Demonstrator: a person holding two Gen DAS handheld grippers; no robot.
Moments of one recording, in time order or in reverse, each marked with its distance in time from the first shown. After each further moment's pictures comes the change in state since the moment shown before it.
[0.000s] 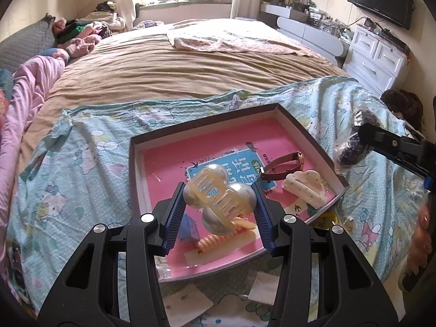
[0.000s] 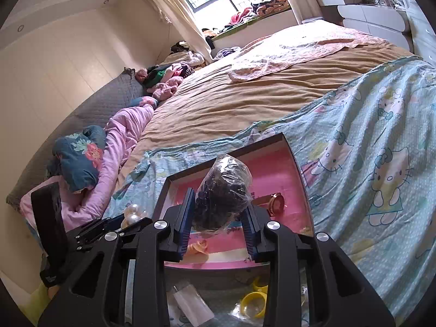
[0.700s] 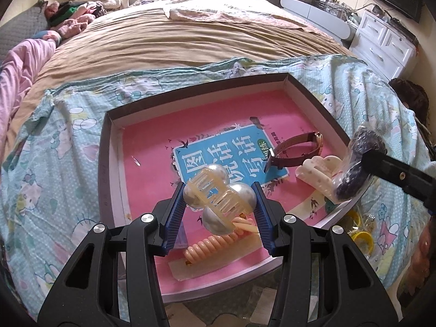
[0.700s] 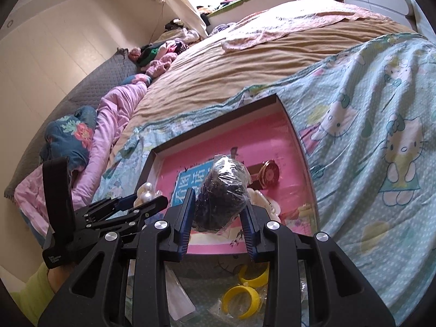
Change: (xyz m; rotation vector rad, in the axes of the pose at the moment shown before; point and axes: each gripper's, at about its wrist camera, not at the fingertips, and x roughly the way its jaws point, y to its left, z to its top) left arm 0.055 0.000 -0.007 -0.013 0.116 -0.013; right arm 0.041 -0.018 -0.026 0.012 0.136 -0.006
